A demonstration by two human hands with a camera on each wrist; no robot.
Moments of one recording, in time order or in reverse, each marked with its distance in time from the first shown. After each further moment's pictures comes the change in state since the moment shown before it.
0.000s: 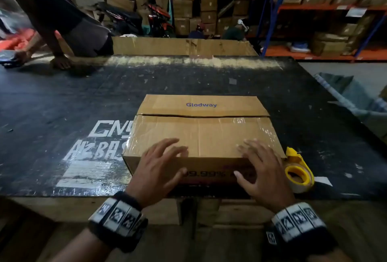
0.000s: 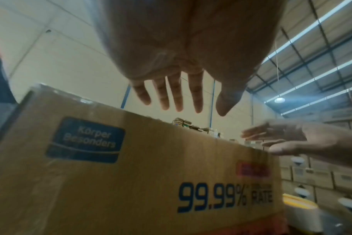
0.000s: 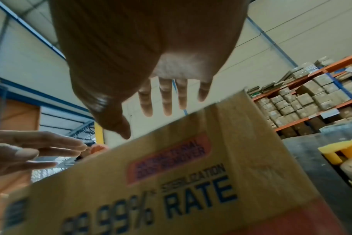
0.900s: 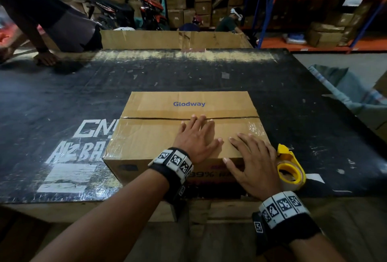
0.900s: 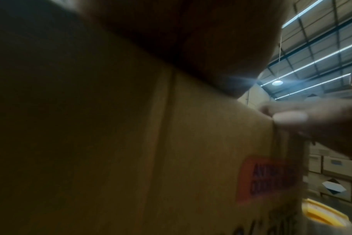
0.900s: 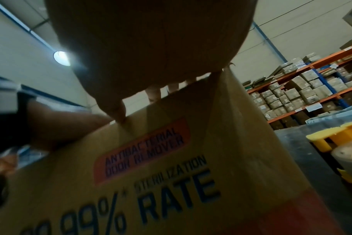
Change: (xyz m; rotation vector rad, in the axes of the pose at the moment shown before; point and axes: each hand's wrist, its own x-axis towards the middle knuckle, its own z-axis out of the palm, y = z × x) left_hand 0.142 0.065 0.072 0.235 -0.328 -0.074; right_hand 0.024 0.021 0.009 -0.152 -0.051 0.122
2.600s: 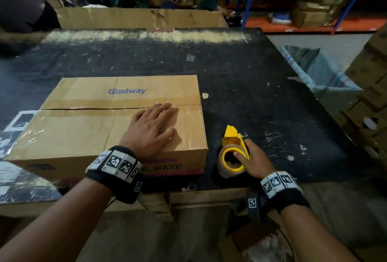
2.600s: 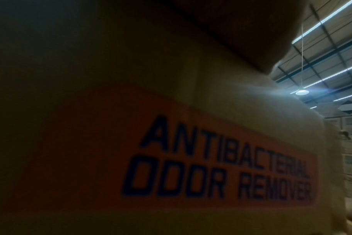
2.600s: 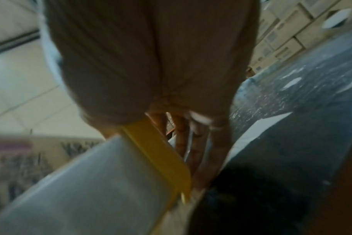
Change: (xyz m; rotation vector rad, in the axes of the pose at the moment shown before) left_hand 0.031 0.060 0.021 -0.040 0.113 0.060; right_hand 0.003 0.235 0.048 0.492 -0.303 0.329
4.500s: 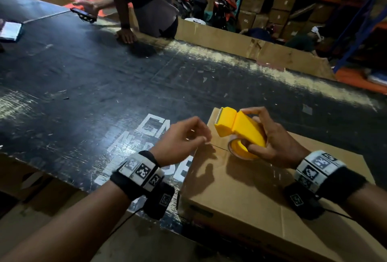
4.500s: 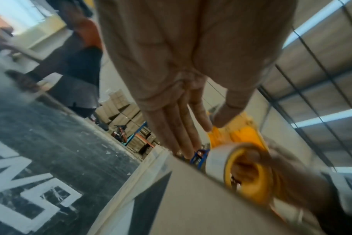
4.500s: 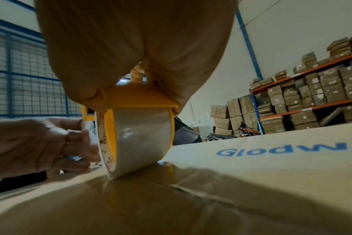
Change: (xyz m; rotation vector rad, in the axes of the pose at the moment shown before) left_hand -0.103 -0.297 -0.123 -0.963 0.265 -0.224; right_hand 0.107 -0.444 0.131 -0.163 -0.338 -0.783
